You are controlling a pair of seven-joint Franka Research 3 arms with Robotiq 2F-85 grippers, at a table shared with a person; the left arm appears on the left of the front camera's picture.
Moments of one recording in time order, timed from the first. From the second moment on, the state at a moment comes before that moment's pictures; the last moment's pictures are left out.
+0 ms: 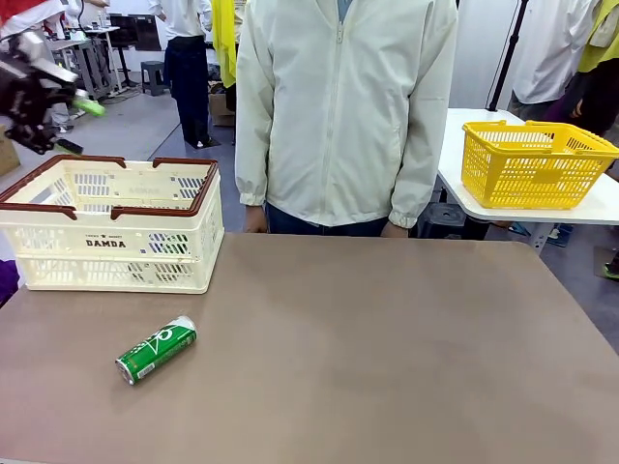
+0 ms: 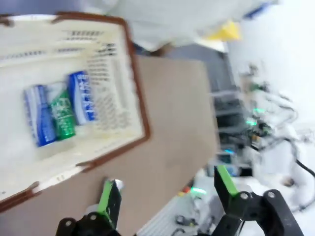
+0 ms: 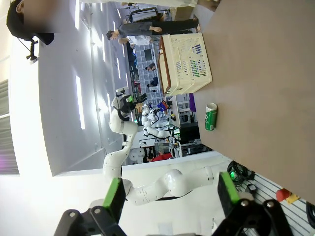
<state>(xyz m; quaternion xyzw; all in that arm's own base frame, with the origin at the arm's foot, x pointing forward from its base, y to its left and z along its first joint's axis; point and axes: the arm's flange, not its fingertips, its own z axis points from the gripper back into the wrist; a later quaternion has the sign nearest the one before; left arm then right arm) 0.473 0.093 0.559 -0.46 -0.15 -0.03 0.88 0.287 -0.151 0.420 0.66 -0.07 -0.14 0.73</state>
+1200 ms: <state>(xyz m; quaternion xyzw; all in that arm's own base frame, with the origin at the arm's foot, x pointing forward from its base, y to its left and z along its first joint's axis) 0.462 0.143 0.511 -0.55 -0.14 -0.08 0.82 0.287 -0.151 0.420 0.66 -0.07 -0.14 0.73</state>
